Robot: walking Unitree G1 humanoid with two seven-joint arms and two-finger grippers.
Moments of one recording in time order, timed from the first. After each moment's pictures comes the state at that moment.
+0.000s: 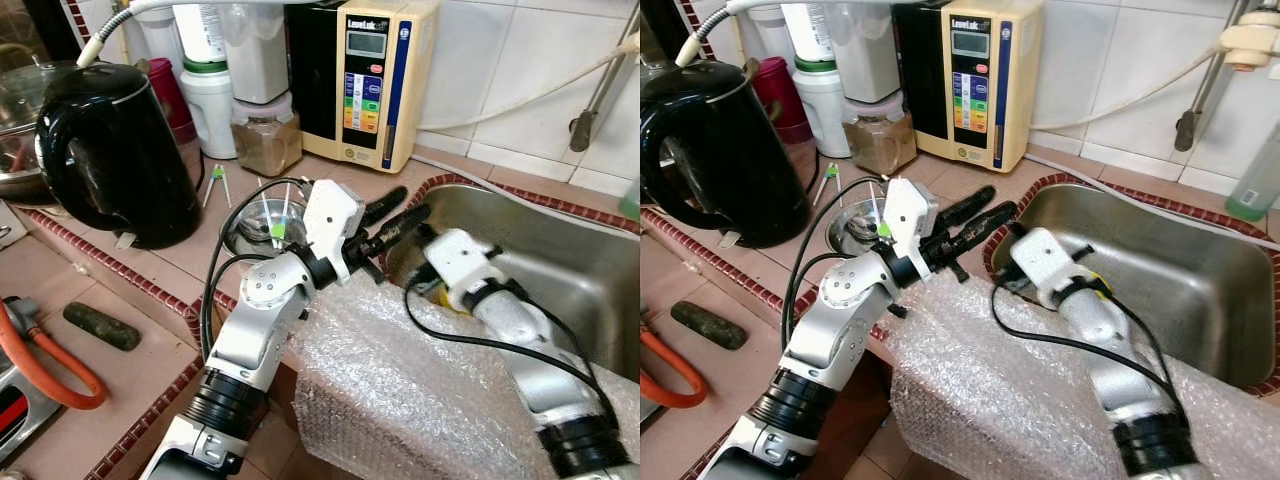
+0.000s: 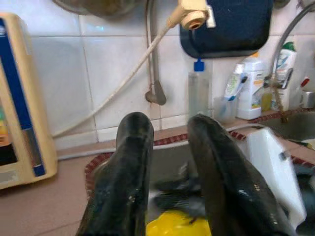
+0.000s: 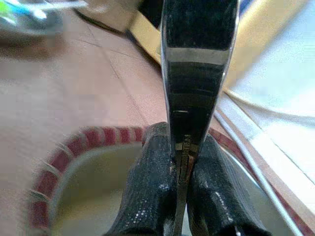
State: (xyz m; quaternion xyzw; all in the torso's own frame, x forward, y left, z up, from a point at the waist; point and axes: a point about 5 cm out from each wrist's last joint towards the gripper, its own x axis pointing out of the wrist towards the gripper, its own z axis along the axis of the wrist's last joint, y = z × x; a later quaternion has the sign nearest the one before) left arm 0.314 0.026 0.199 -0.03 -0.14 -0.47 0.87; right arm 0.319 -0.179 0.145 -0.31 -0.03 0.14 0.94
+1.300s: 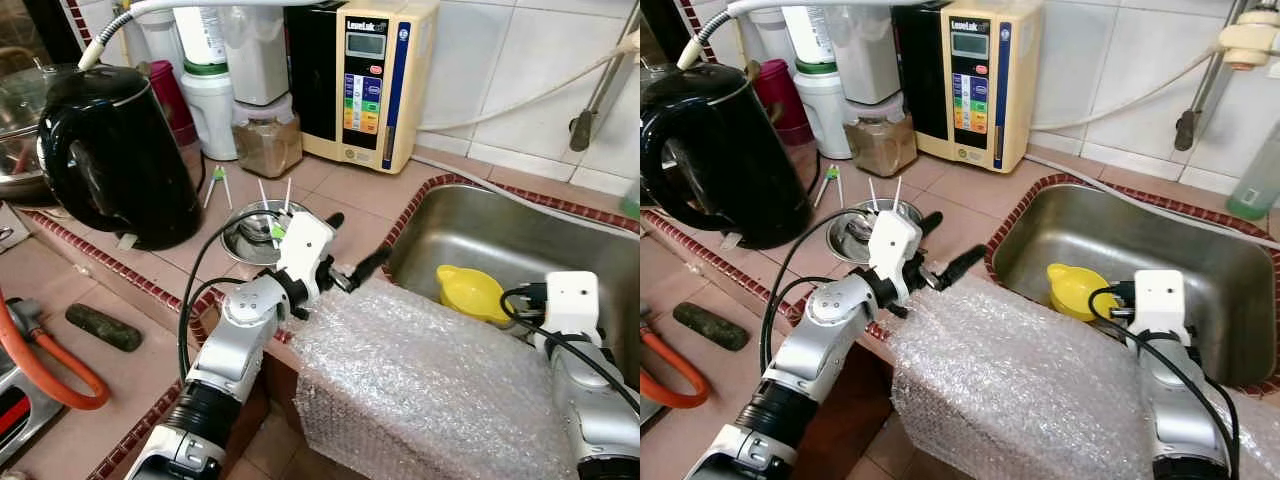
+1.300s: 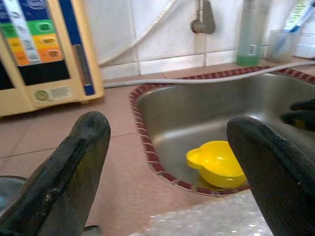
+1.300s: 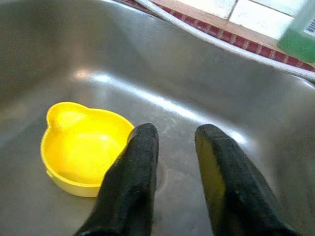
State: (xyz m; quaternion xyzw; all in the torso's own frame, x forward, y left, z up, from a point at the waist) left arm 0.325 0.051 0.151 0.02 -0.05 -0.40 0.92; right arm 0.287 -0.276 0.096 -0.12 0.12 -0.13 0.98
